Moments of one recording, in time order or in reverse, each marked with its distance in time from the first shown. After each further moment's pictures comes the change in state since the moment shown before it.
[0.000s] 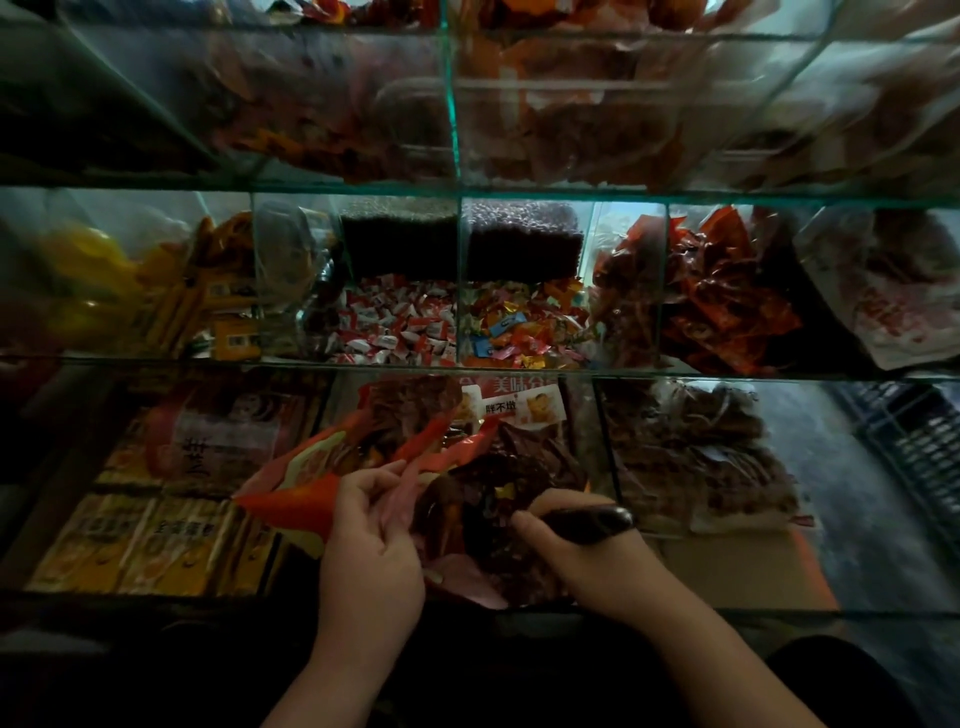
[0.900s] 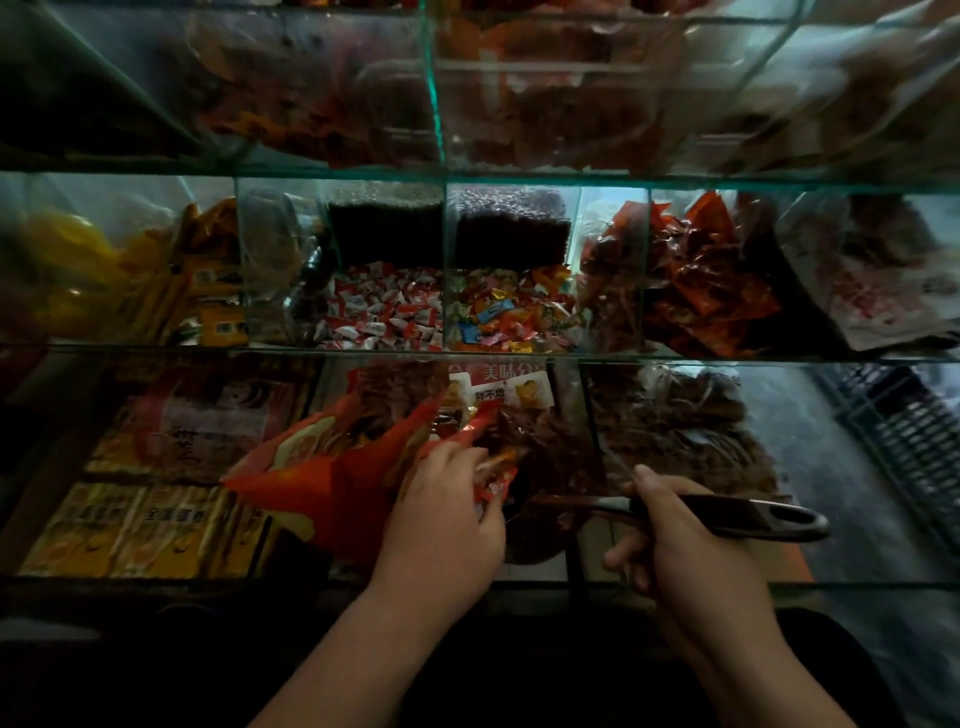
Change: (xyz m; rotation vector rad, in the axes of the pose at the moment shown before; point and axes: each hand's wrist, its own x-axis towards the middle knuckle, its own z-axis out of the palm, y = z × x) left_hand -0.001 0.028 0.036 0.532 -0.324 0.343; right_hand -0.055 -0.012 -0.031 0.719 0.518 0.317
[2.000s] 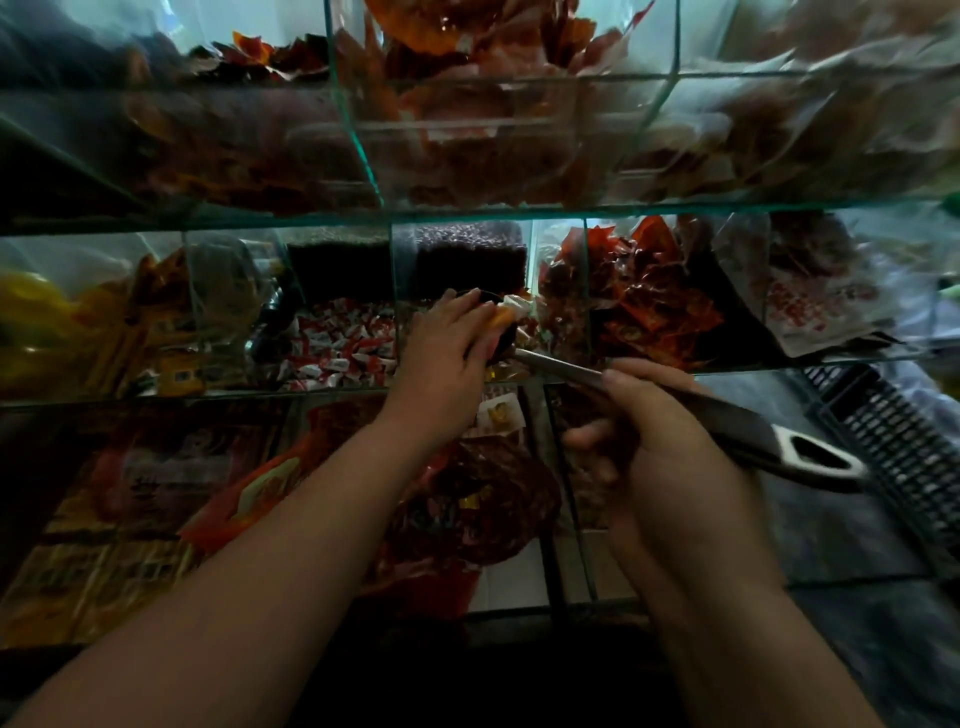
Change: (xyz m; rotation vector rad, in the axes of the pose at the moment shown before) left_hand 0.142 0.044 -0.015 -0.047 0.044 0.253; right_hand -0.014 -0.094 0.032 0.343 -0.040 -0.294
